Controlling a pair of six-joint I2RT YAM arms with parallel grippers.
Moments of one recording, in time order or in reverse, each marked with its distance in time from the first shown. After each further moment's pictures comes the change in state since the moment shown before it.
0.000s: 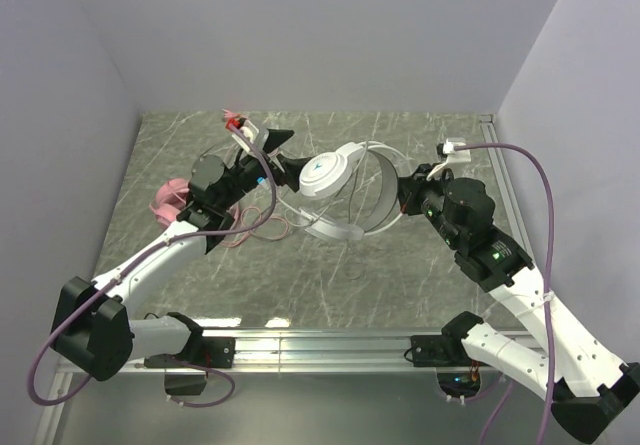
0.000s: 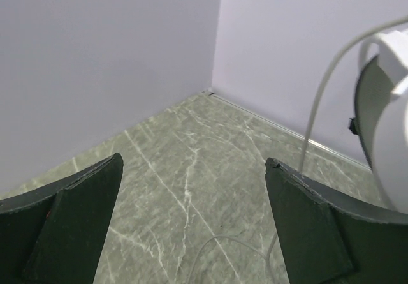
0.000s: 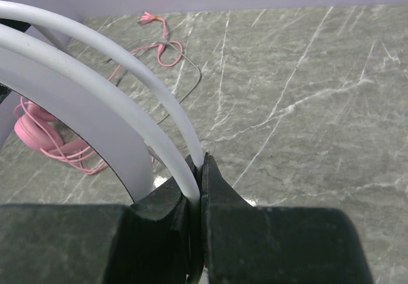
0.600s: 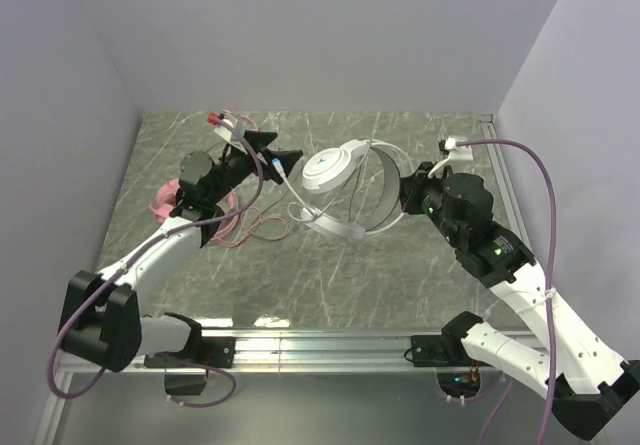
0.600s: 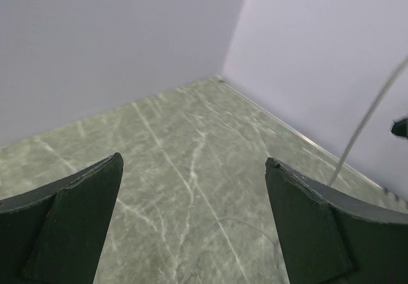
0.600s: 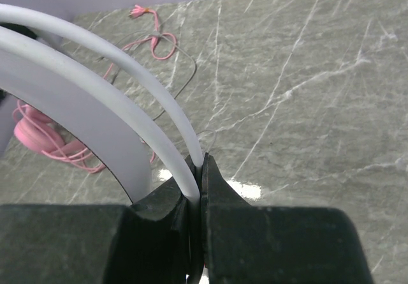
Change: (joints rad) left arm 0.139 0.031 -0.050 0.026 0.039 -0.152; right arm -0.002 0.026 0.050 -0.089 0.036 0.058
